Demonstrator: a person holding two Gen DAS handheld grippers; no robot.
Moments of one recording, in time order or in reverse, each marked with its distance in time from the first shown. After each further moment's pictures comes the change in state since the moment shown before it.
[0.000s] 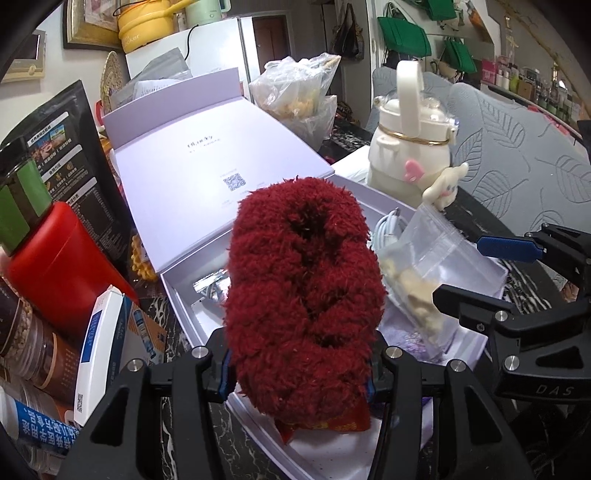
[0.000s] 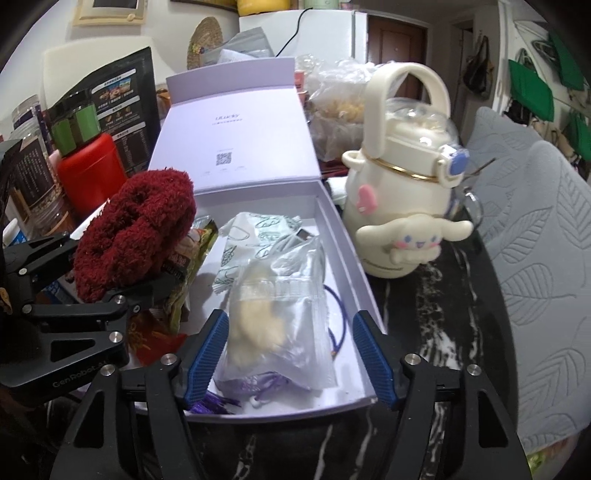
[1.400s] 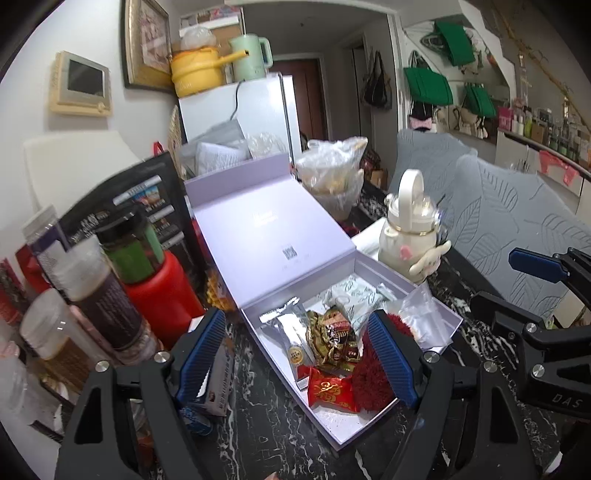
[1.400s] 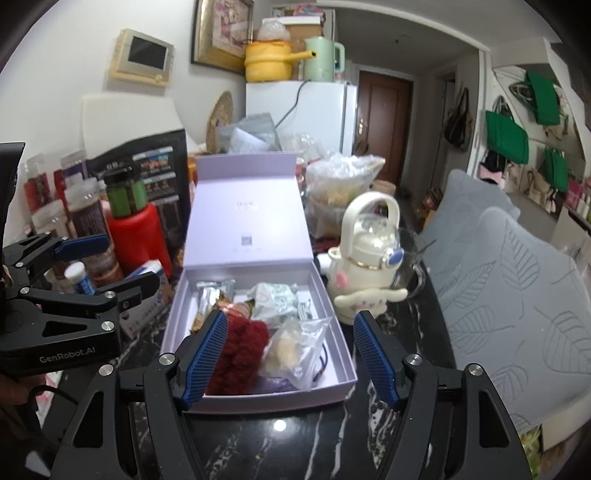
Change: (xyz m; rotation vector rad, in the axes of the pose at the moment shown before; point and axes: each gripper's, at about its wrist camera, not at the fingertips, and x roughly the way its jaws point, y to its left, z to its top) left arm -0.140 0.011 0.017 -0.075 -0.186 0.116; right arm -0.129 0.028 0.008 -0.030 -0.230 -0.058
